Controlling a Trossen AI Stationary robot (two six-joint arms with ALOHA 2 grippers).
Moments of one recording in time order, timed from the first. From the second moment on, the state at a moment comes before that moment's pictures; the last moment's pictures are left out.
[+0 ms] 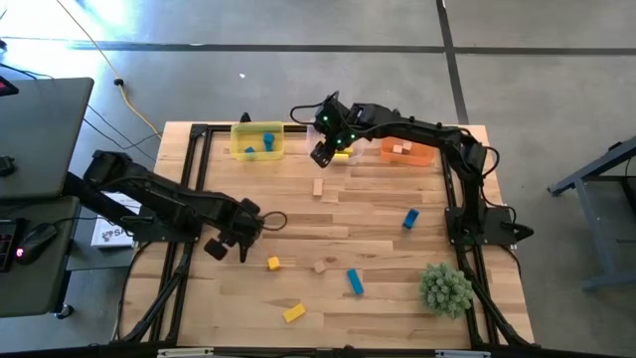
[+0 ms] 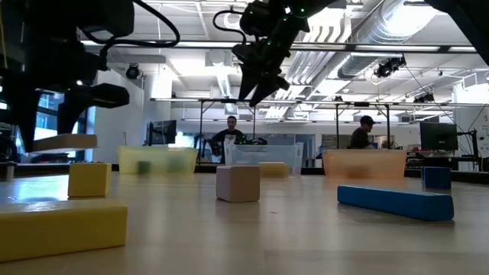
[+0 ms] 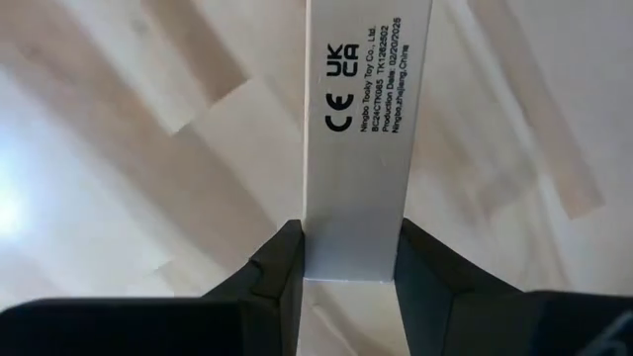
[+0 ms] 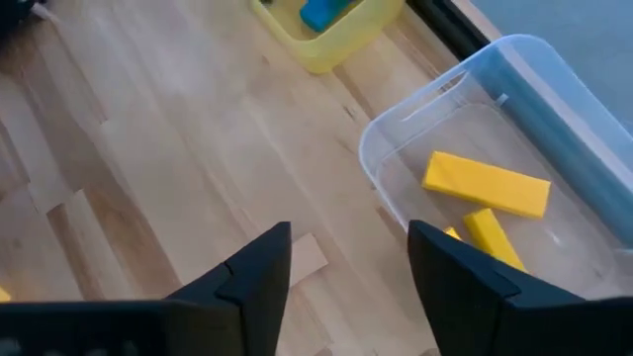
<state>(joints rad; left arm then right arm) -0.11 1.32 0.73 -0.94 -0.02 0.37 -0.40 1.97 1.84 -0.85 -0.03 0.23</state>
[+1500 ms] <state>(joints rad) 0.51 1.27 0.95 -0.56 -0.40 0.33 -0.49 1.97 1.84 -0.55 -0.53 0.44</state>
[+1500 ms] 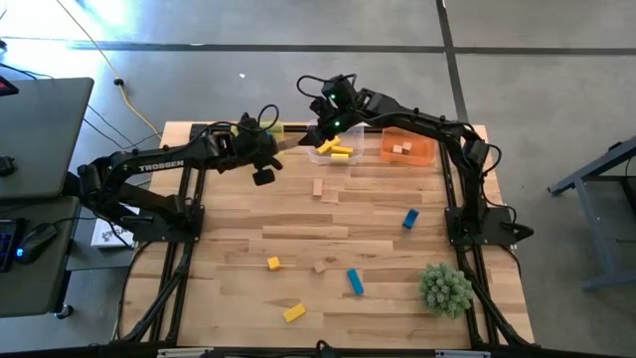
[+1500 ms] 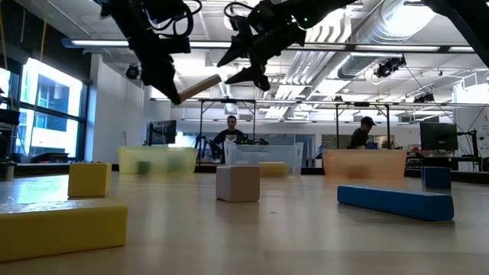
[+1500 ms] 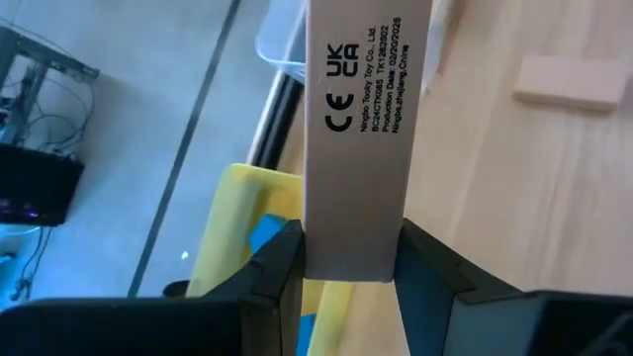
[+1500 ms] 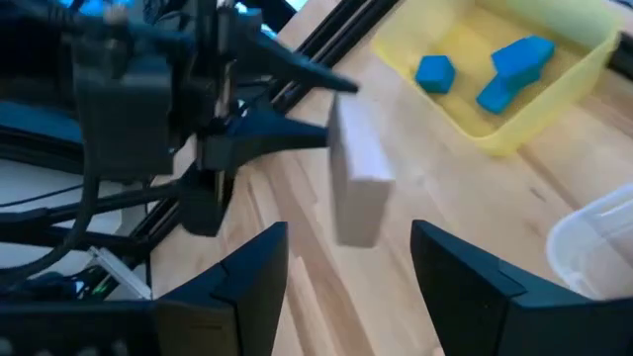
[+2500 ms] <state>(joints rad) 0.45 1.27 0.96 -0.44 -0.46 0.35 -0.41 1.97 1.84 -0.52 -0.34 0.46</state>
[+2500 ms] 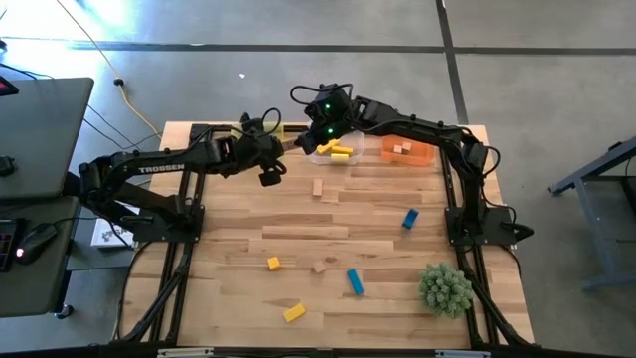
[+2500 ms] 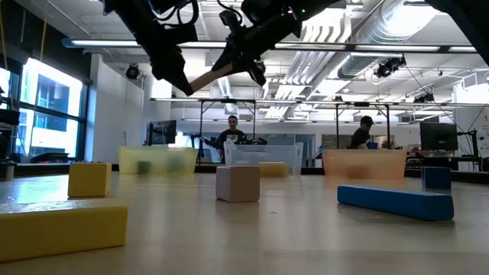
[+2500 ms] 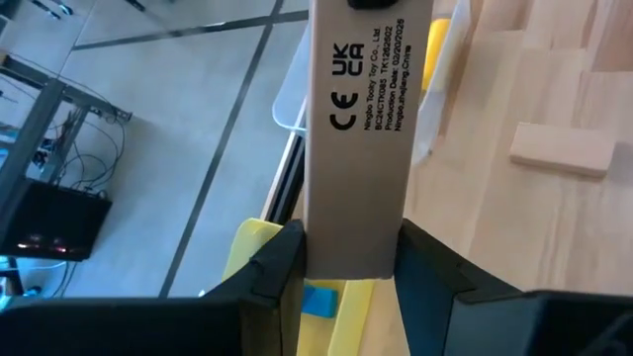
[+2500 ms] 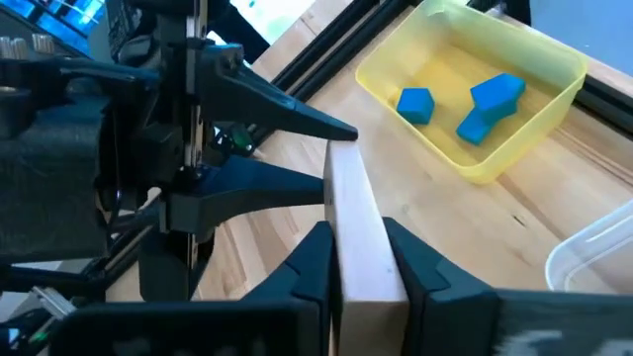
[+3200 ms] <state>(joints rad) 0.46 1.27 0.96 -0.43 -0.46 0.24 -0.47 1.98 1.84 -0.64 -0.30 0.31</state>
